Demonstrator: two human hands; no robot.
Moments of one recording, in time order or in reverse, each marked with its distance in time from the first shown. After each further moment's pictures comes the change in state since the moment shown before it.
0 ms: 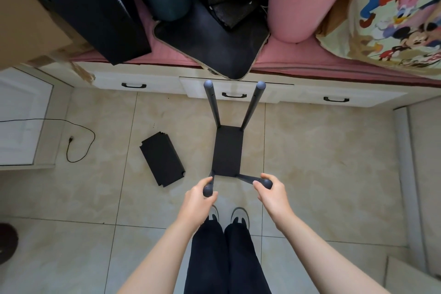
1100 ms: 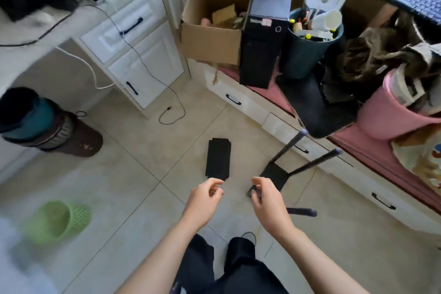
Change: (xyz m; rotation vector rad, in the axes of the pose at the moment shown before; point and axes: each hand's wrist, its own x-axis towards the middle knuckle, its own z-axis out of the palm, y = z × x) left_hand -0.241 -0.045 -0.138 -0.376 0.433 -0.016; right_hand -0.230 -0.088 0.089 -0.828 -0.298 -0.880
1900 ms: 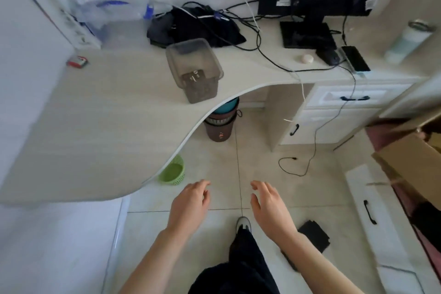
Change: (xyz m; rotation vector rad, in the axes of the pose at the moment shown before) left_hand -0.129 -0.223 -0.335 0.080 0.813 -0.323; right_hand 0.018 -0.386 0.252 -0.410 -0.488 -0.804
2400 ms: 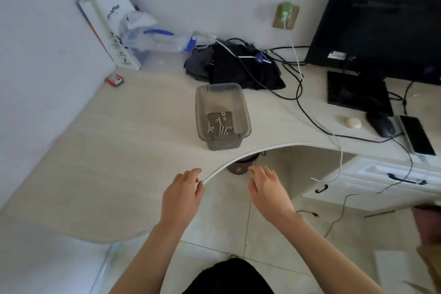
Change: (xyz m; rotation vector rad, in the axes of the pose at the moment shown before) left_hand 0.161 0.014 -0.071 0.078 0.315 -0.172; right_hand 0.229 -0.070 -0.072 -0.128 -0.069 -0.284
